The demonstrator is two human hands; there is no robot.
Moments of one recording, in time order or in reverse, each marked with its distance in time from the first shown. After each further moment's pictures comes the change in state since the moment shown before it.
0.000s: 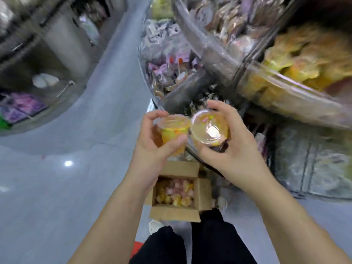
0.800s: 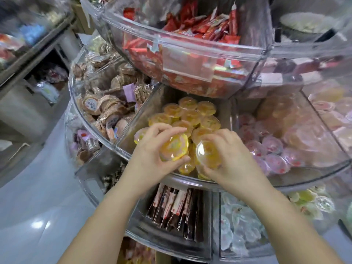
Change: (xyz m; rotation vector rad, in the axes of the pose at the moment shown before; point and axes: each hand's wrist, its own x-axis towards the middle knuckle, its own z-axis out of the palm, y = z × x) left_hand 0.137 0.034 0.252 0.838 -0.303 0.478; right_hand 0.048 0.087 -0.270 -0.719 0.154 -0.124
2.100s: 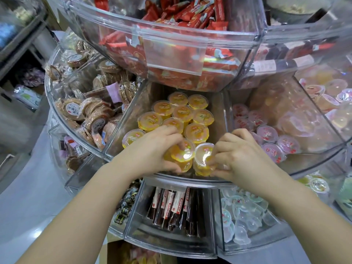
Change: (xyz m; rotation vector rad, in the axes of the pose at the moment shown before) left_hand 0.041 -0.026 0.001 0.316 -0.533 0.180; right_hand -0.005 0.029 -0.011 -0.260 -0.062 -0.301
